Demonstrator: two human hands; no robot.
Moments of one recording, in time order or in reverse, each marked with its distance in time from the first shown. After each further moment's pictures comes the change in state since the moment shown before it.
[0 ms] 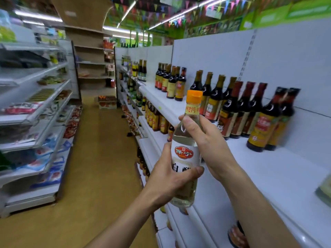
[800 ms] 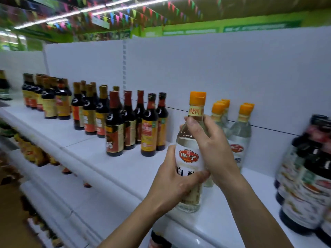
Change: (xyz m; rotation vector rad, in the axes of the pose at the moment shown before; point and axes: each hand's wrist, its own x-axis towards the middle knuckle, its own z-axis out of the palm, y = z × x) left_hand 0.076 0.025 0.249 -0.186 -0.610 0.107; right_hand -0.074 -0.034 -0.227 -0.322 0.667 -0.115
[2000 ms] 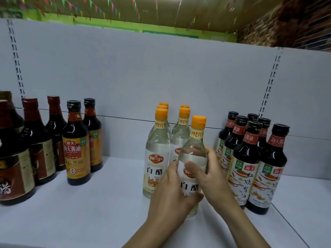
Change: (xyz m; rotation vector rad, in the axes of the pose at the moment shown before) left_hand 0.047 -0.045 0.086 0.364 -0.200 0.183; right_hand -0.049 0.062 -0.102 -0.262 0.370 0.133
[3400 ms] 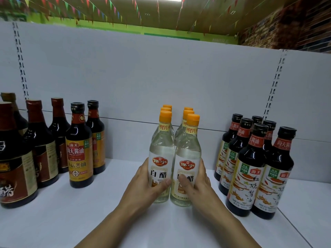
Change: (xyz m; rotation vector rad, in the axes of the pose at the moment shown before) left_hand 0.033 -0.077 -0.047 -0.227 -0.084 -0.140; right_hand 0.002 0.047 0.019 -0.310 -0.131 0.239
